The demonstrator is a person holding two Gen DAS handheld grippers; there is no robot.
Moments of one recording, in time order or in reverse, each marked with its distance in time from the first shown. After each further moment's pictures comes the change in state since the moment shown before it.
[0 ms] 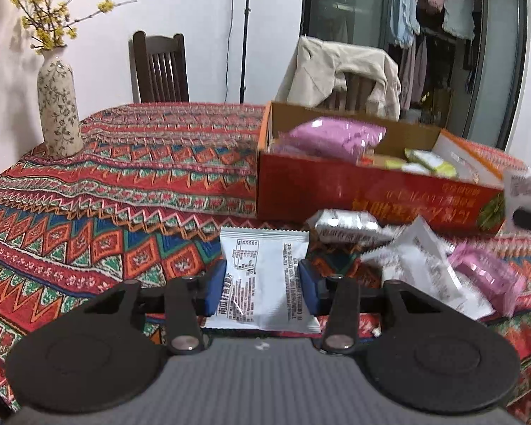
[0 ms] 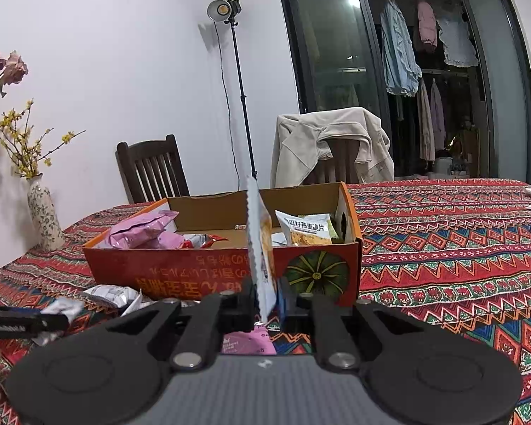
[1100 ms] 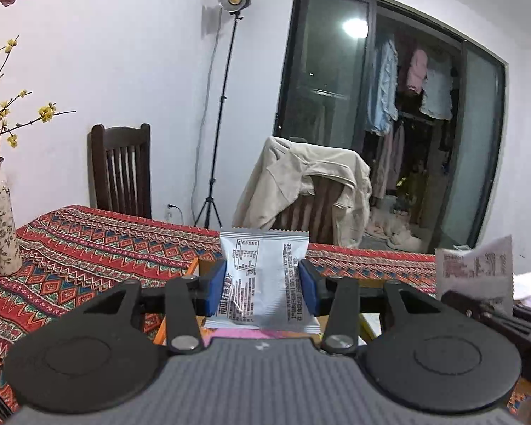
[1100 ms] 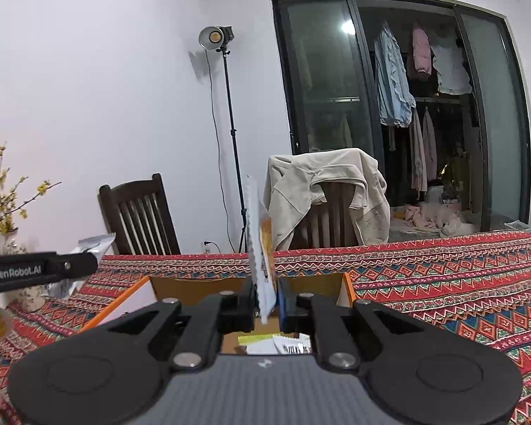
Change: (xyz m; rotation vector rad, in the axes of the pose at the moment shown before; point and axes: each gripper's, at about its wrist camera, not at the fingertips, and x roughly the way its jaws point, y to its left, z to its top) left arm 0.030 -0.076 0.134 -0.048 -0.292 -0.076; right arm 0.063 0.005 0.105 -0.007 -0.098 -0.053
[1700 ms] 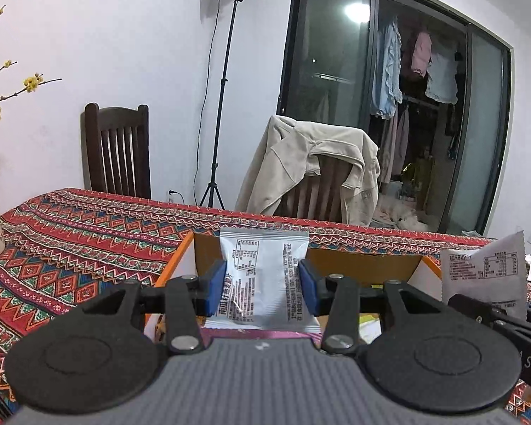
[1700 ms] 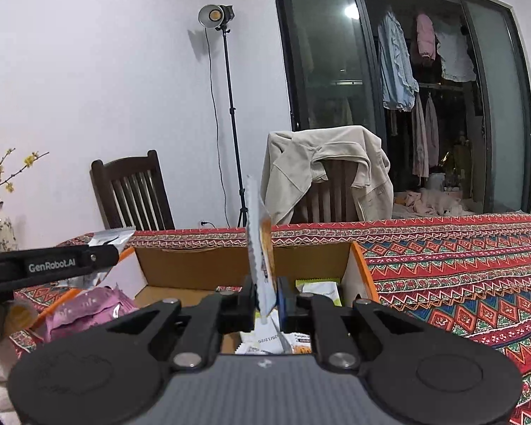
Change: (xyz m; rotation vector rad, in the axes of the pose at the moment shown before) left arm 0.047 0.004 -0.035 0.020 0.043 0.003; right arm 0.040 -0.002 -0.032 -0.015 0.057 0.002
